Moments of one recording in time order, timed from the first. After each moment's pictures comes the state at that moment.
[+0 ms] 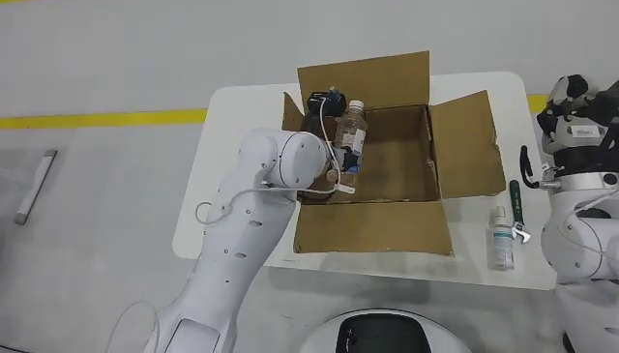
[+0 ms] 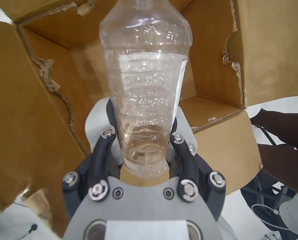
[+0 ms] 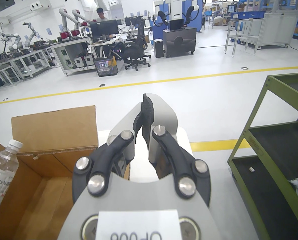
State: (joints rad) left arm 0.53 -1.47 -0.98 -1.51 0.96 0.27 -1.44; right arm -1.38 -1.32 1.69 -2.11 -1.24 0.18 0.19
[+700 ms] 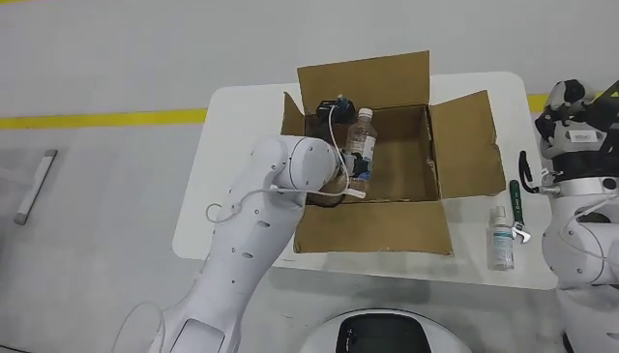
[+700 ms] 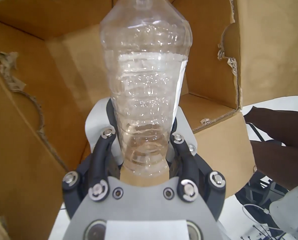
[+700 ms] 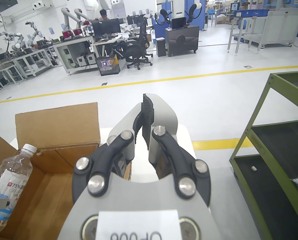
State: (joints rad) left arm 0.54 -1.49 -0.94 -1.48 0.89 0.34 -1.40; right arm -1.40 -1.32 1.69 -2.12 -1.22 0.16 0.19
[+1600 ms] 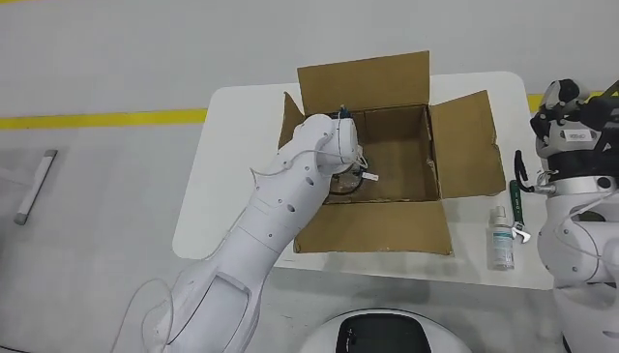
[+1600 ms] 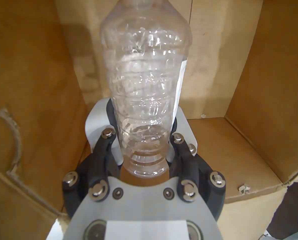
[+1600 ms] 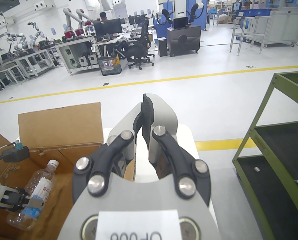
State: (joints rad) left arm 0.31 -1.63 -0.72 -0.90 0.83 0.51 -1.31; right arm -1.39 -1.32 1.68 -2.11 -1.23 0.16 0.18
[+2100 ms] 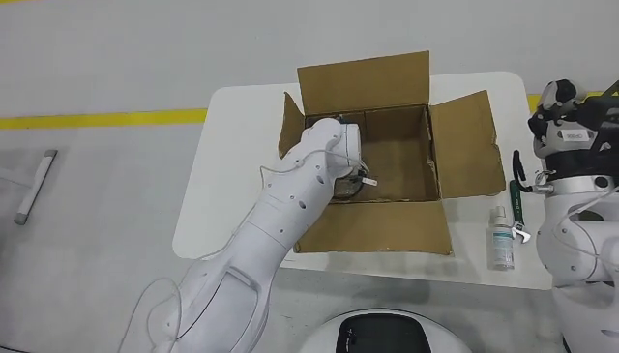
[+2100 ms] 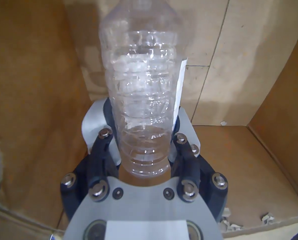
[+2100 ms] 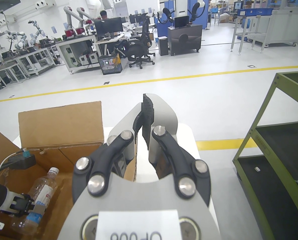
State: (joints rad) left arm 0.28 -1.68 -0.67 -0.75 0.83 0.52 -1.30; right arm -1.39 -1.32 1.68 -2.10 -1.23 0.16 0.19
